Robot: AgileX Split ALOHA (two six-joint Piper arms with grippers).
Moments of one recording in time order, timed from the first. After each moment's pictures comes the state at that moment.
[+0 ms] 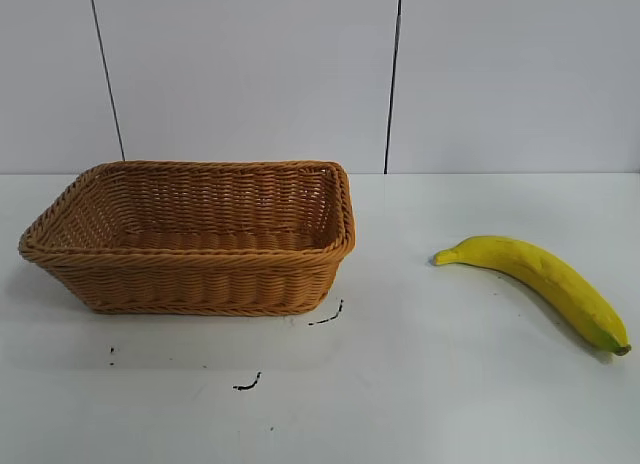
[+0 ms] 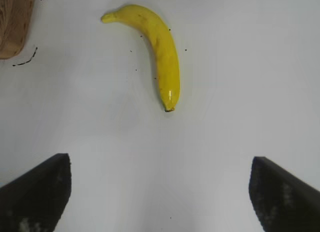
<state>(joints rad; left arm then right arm) -0.02 0.00 -0.49 -0.06 1.07 0.06 -0.01 1.18 -1.07 0.08 1.06 -0.04</state>
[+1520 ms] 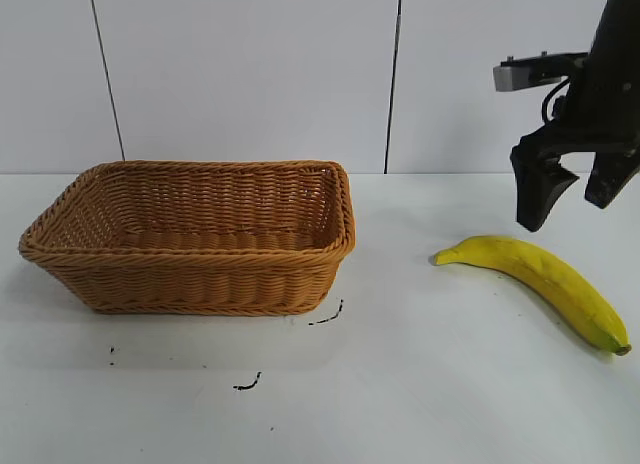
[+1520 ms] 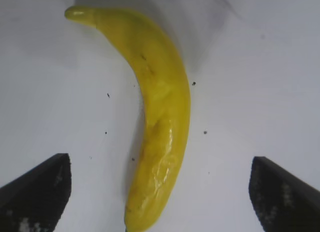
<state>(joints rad) -0.02 0.00 -0.49 -0.06 1.07 0.06 0.06 2.07 -1.50 0.06 0.96 -0.37</state>
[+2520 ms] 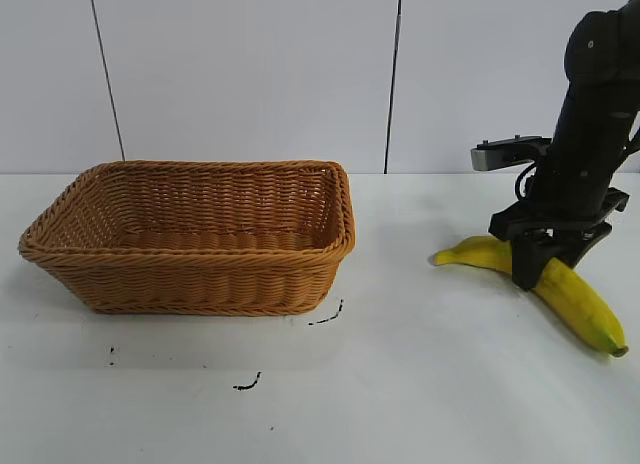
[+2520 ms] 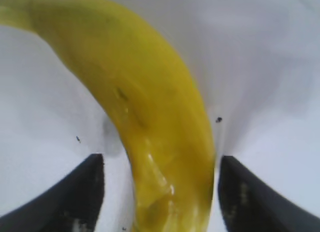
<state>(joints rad) -0.02 0.00 -0.49 -0.06 1.07 0.06 0.06 2.21 -1.50 0.06 0.88 -0.36</state>
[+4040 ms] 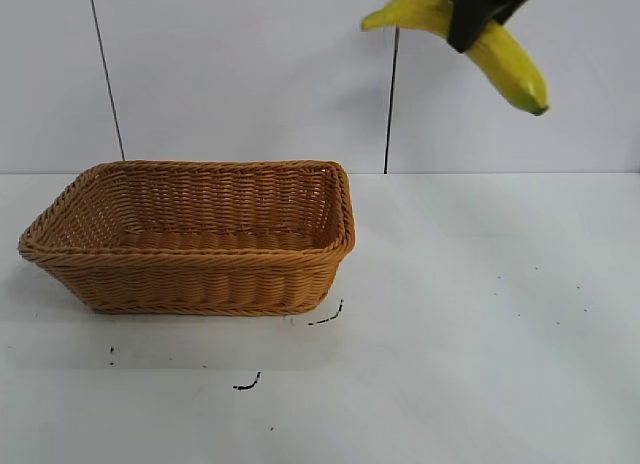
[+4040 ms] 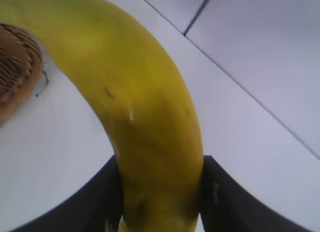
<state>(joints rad) -0.02 0.00 -0.49 -0.06 1.07 0.06 0.28 2.11 -2.09 0.05 1.06 -0.52</state>
